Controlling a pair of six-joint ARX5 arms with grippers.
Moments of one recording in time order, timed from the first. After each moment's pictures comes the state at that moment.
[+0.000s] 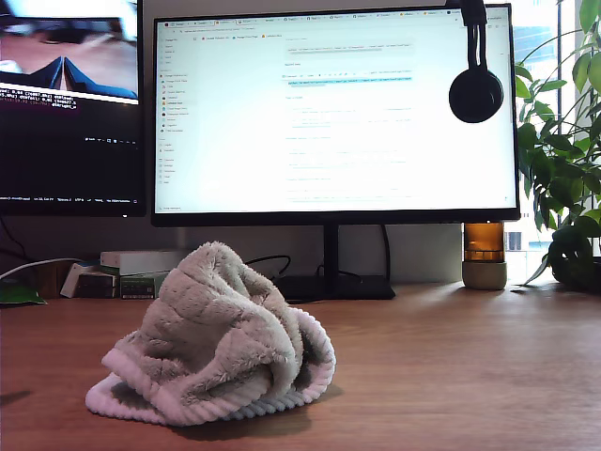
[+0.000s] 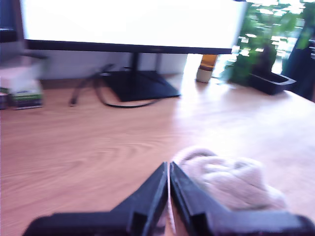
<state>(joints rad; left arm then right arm) -0.10 0.00 0.13 -0.31 0.56 -0.14 0.07 0.01 0.07 -0.18 -0.48 0.29</state>
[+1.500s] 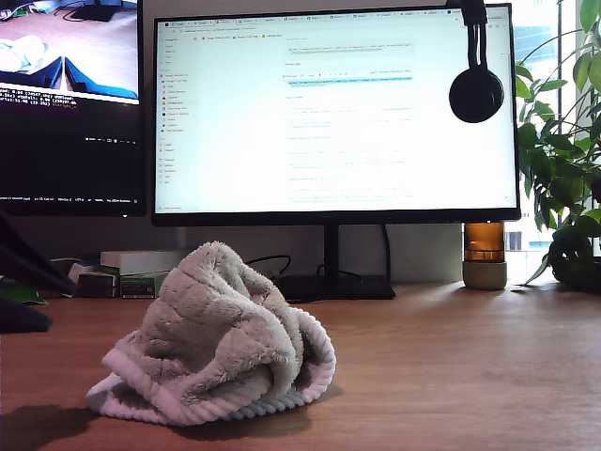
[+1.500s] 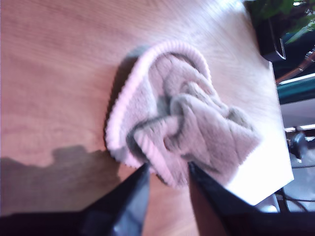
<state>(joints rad) -0.39 0.78 0.13 0.09 0.49 -0.87 0.21 0.13 0.07 -0.18 -0.44 0.26</state>
